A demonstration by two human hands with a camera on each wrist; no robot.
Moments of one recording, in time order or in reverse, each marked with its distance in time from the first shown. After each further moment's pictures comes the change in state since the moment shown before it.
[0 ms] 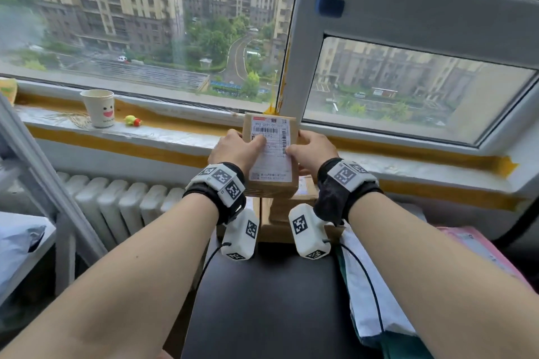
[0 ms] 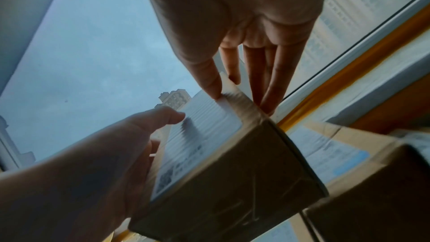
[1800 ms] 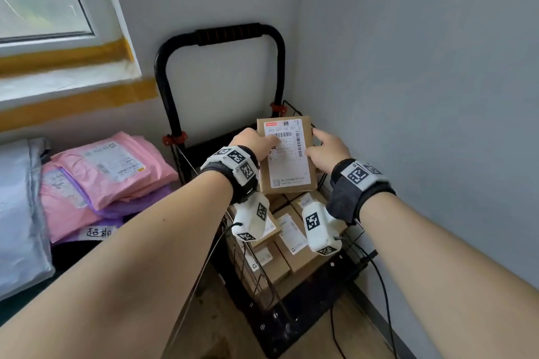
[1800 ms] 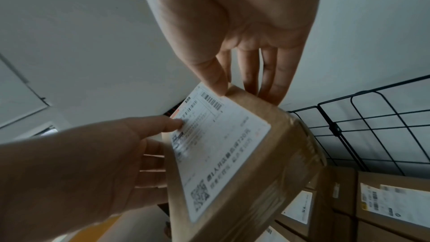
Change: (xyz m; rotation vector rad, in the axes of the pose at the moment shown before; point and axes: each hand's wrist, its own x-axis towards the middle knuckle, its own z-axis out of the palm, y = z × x) left_hand -0.443 0.463 0.609 -0.068 -0.898 0.238; right_hand -0.258 0.587 -0.584 -0.105 0.401 0.558
